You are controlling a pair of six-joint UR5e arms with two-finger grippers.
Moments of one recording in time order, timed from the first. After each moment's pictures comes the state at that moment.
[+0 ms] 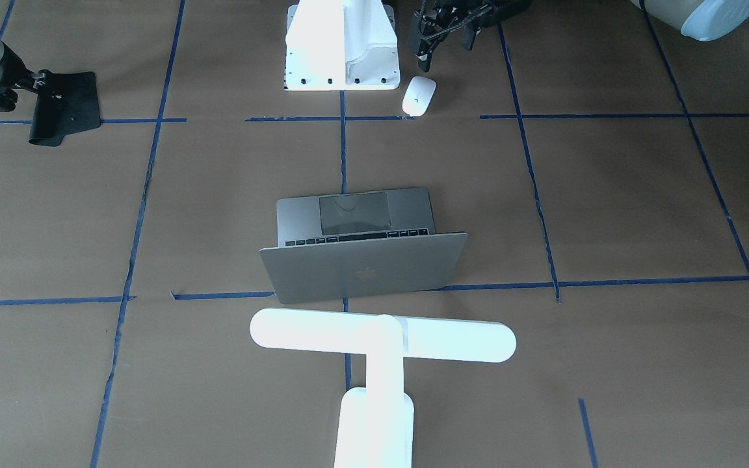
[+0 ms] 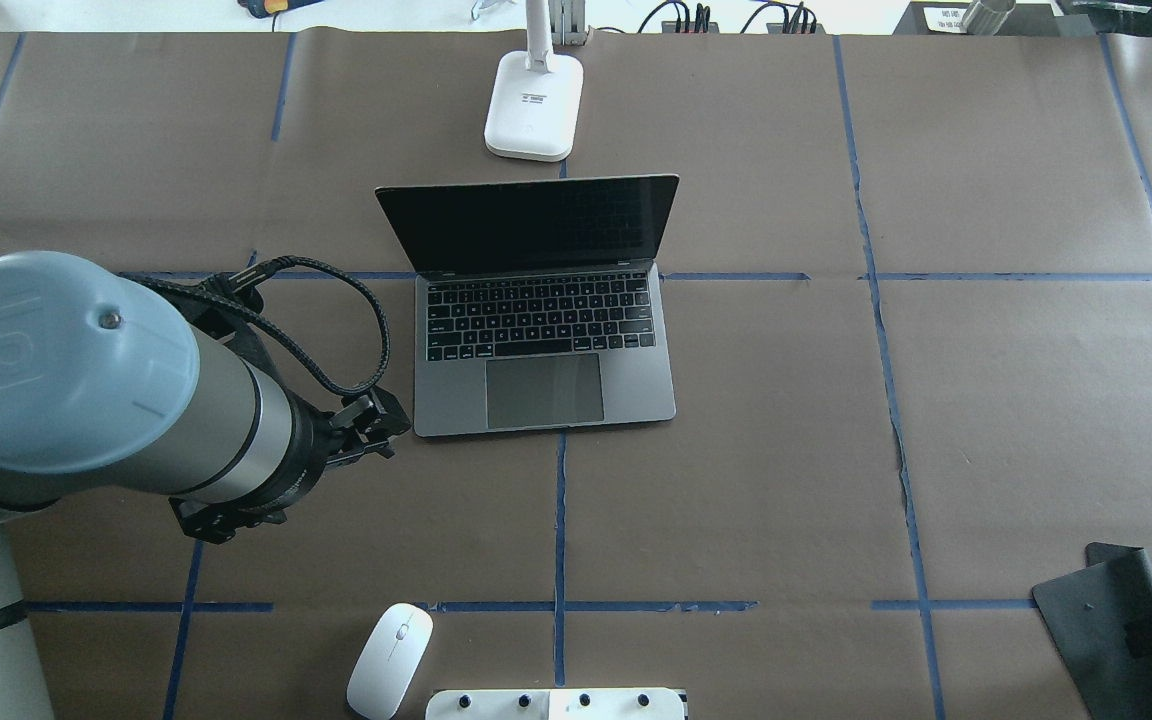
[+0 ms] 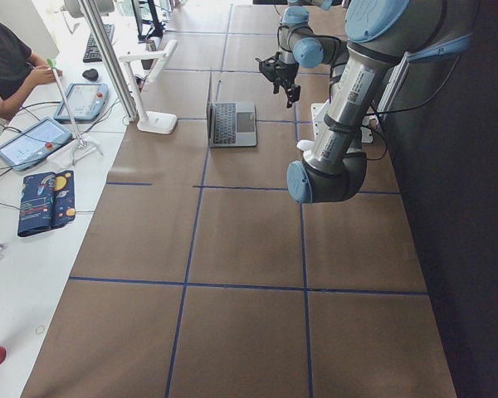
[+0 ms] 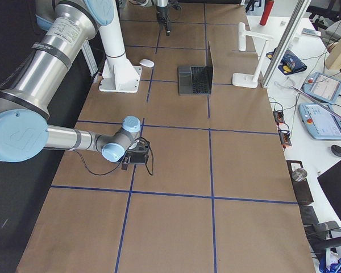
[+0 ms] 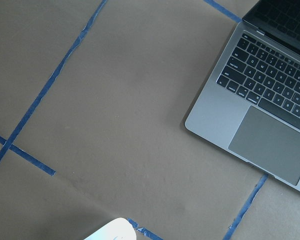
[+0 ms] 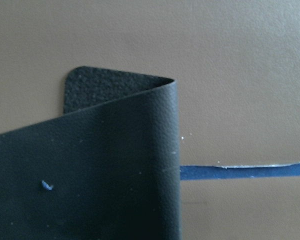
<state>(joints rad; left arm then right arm) -0.44 -2.14 -2.34 -1.01 -1.82 -1.84 0.43 -2.17 1.88 -0.72 2.04 1.21</state>
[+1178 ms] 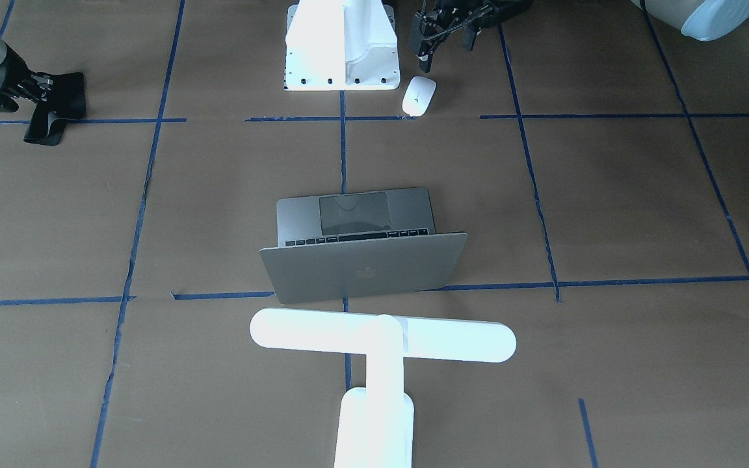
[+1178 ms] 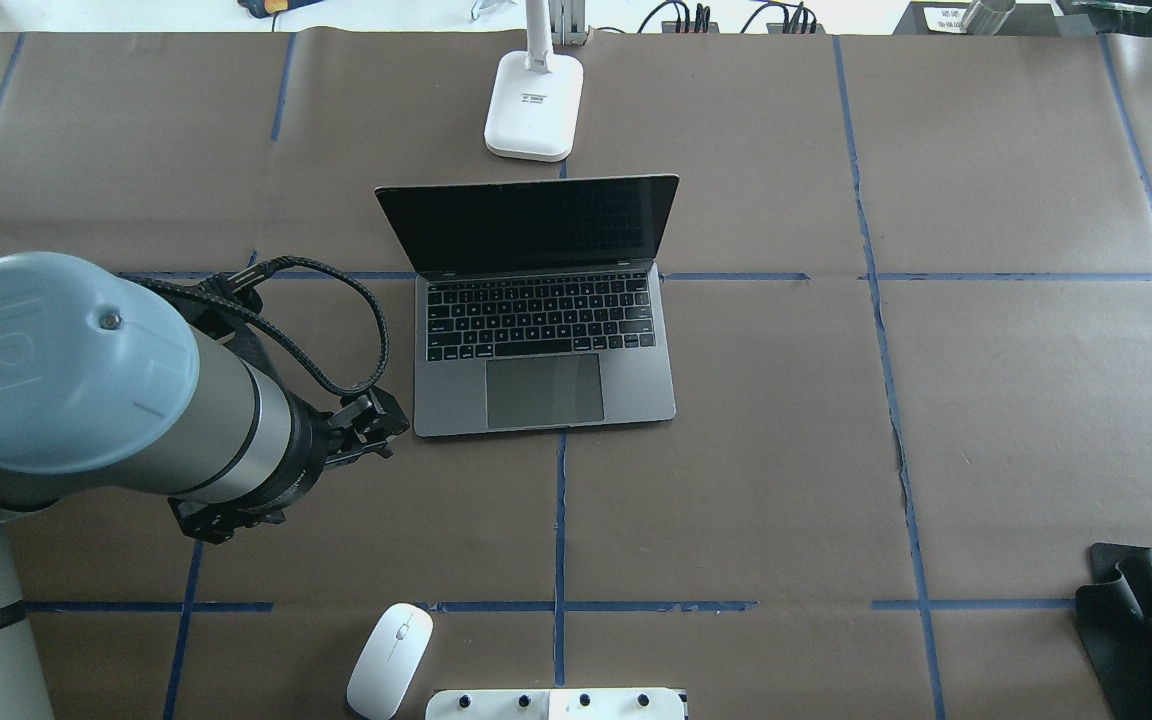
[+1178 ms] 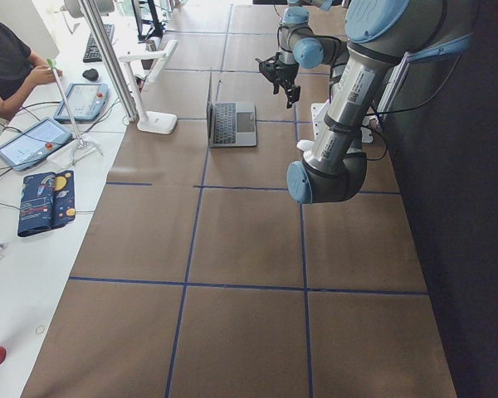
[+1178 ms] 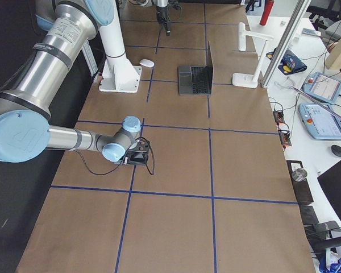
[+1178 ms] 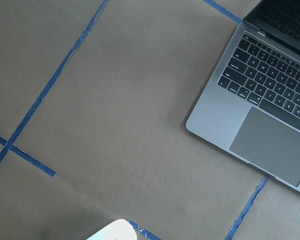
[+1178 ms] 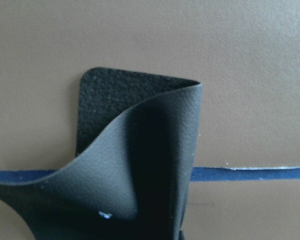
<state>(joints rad) -0.44 -2.14 -2.34 -1.01 -1.82 -1.84 0.44 -2.17 1.88 -0.71 2.04 1.20</state>
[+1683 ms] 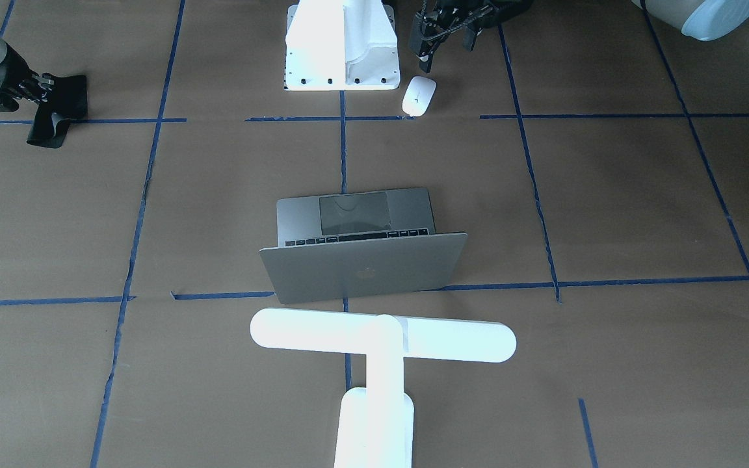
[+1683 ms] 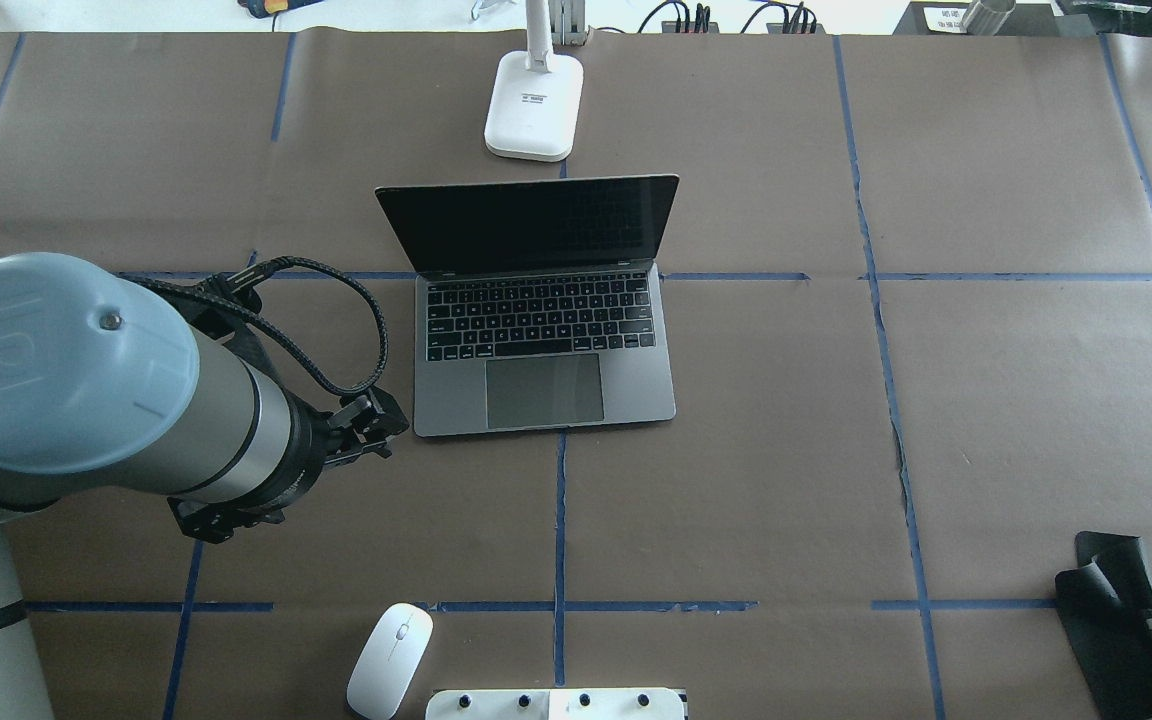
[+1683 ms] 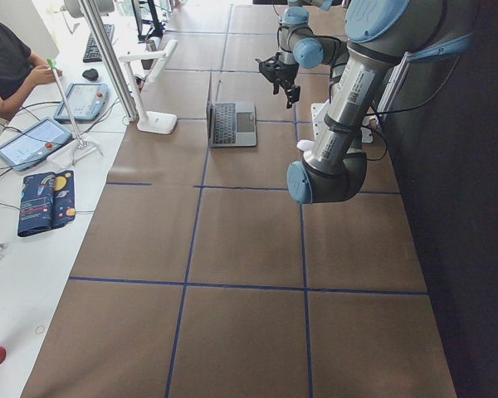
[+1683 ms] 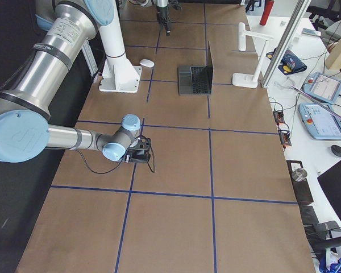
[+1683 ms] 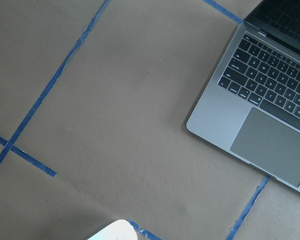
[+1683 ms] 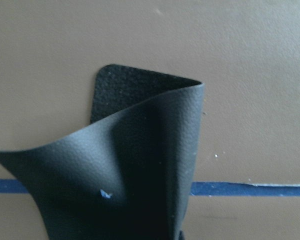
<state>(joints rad) -0.44 -2.14 -2.34 -1.01 -1.81 -1.84 0.44 -2.17 1.90 -0.67 2.01 1.20</state>
